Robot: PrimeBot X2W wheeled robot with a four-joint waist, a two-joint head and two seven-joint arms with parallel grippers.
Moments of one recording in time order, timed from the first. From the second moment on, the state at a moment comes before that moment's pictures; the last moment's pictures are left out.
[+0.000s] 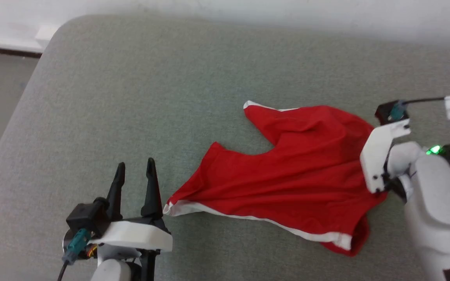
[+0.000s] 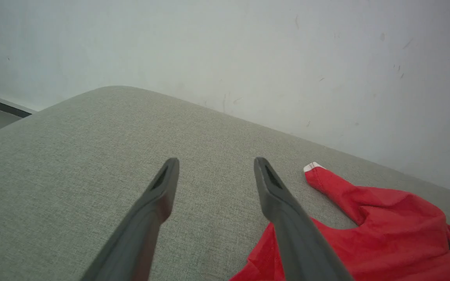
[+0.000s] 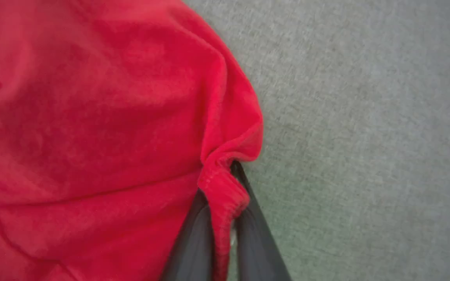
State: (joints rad) left arm -0.06 0.06 -0.13 0.09 -0.36 0.09 -0.26; right arm -0.58 -0.13 0.00 0.66 -0.08 0.13 0.68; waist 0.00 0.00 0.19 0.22
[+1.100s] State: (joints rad) left arm -0.03 0.05 -0.12 0.15 -0.33 0.04 -0.26; right arm -0.61 -0.08 -0.12 0.62 0.07 0.13 -0.03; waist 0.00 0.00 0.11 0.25
